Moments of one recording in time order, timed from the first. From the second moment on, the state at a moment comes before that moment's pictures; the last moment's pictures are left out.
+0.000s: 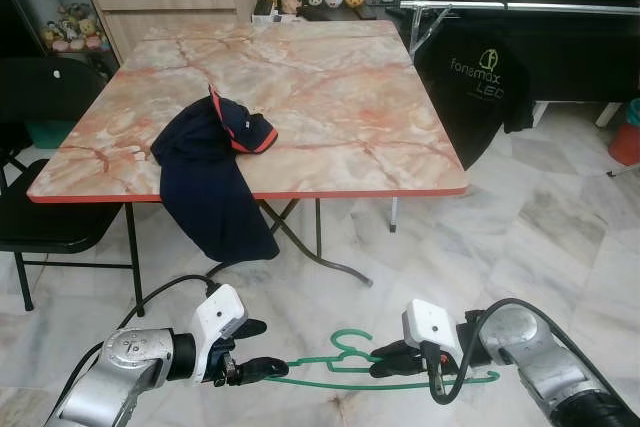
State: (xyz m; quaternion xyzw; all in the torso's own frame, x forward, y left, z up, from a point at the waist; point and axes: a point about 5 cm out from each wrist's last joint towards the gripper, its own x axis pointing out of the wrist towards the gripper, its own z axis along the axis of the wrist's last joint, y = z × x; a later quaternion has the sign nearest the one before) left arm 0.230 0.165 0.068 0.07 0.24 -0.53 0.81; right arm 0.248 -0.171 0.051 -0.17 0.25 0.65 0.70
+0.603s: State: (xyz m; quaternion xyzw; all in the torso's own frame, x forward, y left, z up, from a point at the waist) left arm 0.238 0.150 0.078 0.07 0.21 -0.54 0.81; right arm 0.252 -0.157 0.064 -0.13 0.21 0.66 0.71
